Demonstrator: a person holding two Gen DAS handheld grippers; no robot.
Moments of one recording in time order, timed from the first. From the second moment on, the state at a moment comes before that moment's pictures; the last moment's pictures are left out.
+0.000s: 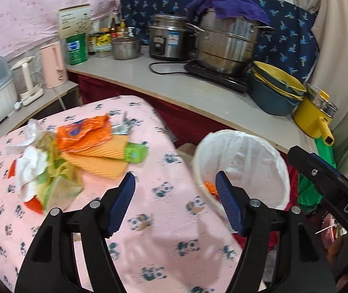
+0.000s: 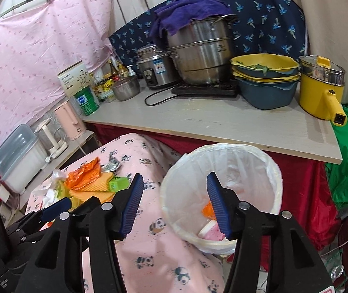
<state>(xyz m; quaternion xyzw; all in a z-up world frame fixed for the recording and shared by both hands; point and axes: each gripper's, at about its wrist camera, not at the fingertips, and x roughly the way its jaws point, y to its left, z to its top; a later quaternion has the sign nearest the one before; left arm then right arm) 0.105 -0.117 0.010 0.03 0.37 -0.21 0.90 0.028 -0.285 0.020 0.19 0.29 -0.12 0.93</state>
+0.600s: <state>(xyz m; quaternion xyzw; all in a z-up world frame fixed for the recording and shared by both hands) 0.116 0.035 -0.004 -0.01 0.39 -0.07 0.92 0.071 -0.168 0.019 0.13 0.32 -0.03 0.94</state>
